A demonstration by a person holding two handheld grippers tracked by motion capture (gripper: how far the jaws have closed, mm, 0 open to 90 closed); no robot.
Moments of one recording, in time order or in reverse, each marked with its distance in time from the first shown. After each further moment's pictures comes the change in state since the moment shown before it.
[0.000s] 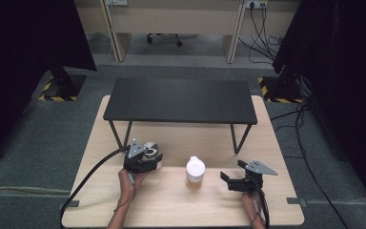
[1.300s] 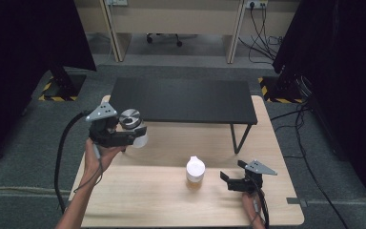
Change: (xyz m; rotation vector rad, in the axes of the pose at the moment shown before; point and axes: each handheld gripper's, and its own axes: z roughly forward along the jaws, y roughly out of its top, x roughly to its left) left arm 0.020 0.158 -0.110 -0.025 -0.120 0.055; right arm 0.001 0.001 0.001 0.005 -0.007 -0.005
